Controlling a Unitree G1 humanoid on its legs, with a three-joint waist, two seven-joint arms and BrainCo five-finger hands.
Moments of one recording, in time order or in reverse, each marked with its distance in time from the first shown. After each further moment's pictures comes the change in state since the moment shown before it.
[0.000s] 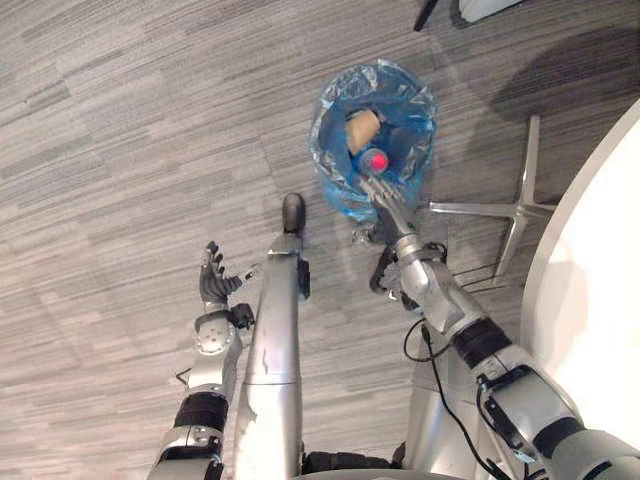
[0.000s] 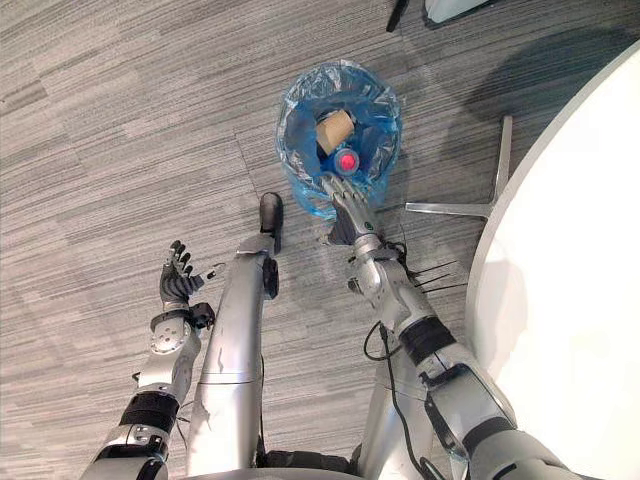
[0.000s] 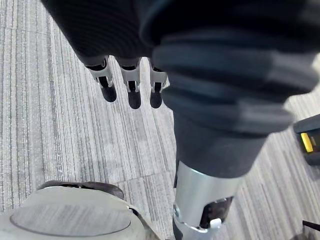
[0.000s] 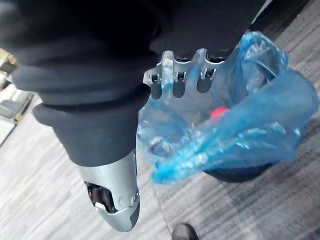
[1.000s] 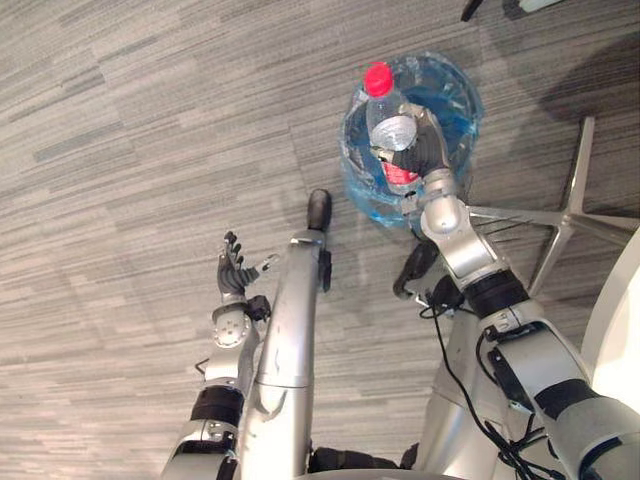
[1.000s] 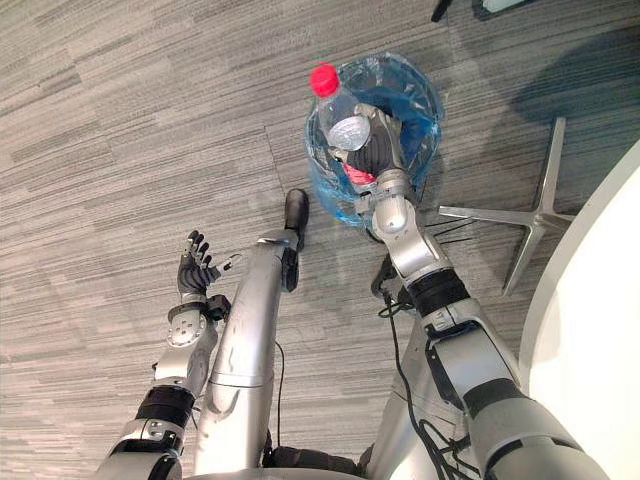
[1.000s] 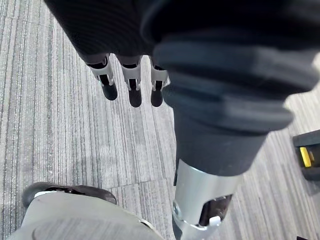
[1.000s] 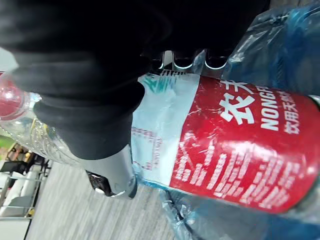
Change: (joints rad) left arm -0.026 -0.058 -0.026 -0.042 -0.020 0.002 -0.003; right arm -0.154 -0.077 -0.183 -0.143 0.475 -0.035 -0.074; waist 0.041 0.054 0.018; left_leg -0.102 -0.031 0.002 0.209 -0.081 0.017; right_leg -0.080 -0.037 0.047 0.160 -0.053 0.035
